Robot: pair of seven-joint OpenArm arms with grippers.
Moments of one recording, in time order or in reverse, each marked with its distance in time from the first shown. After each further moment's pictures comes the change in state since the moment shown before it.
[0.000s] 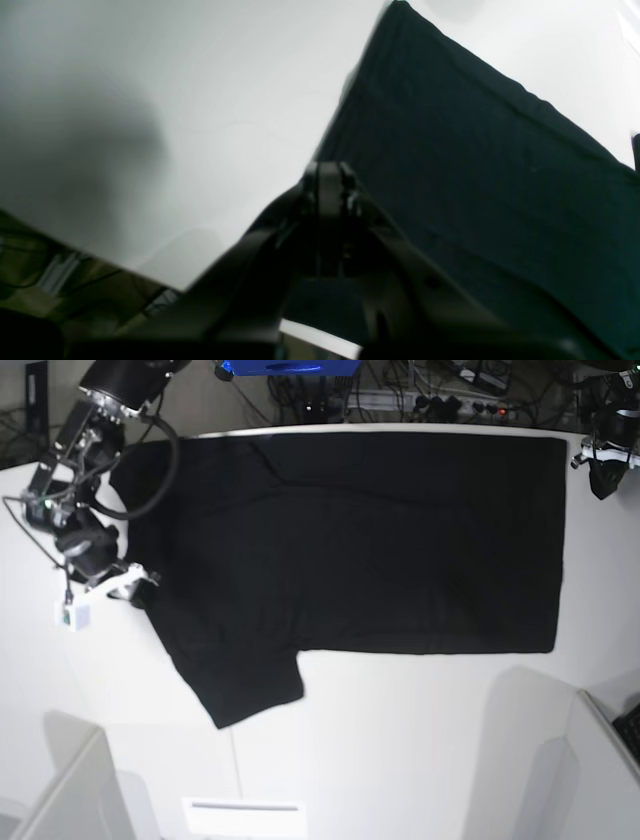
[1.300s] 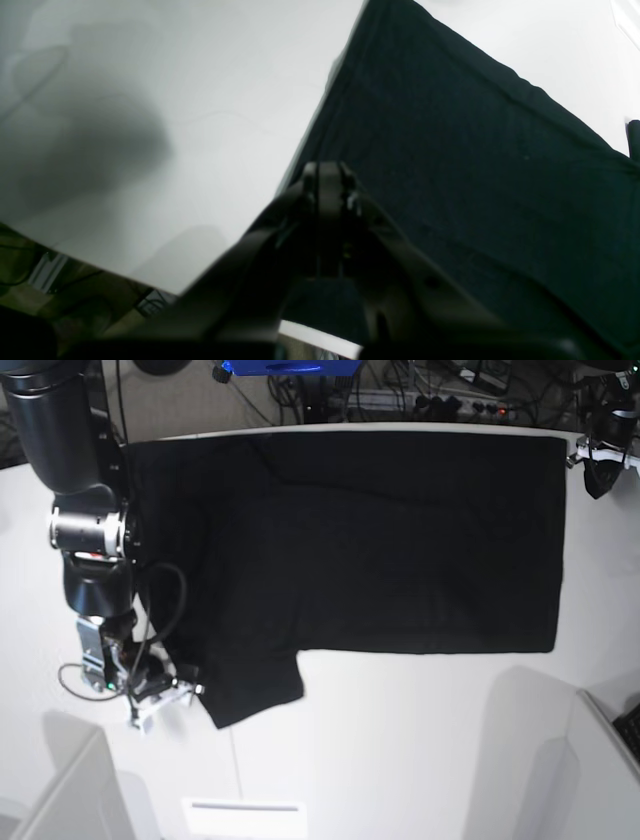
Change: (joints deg) left arm 0.0 0.1 0.8 -0.2 0.2 0.0 0.2; right arm 46.9 8.7 -25.0 -85.7 -8.9 -0.5 29.5
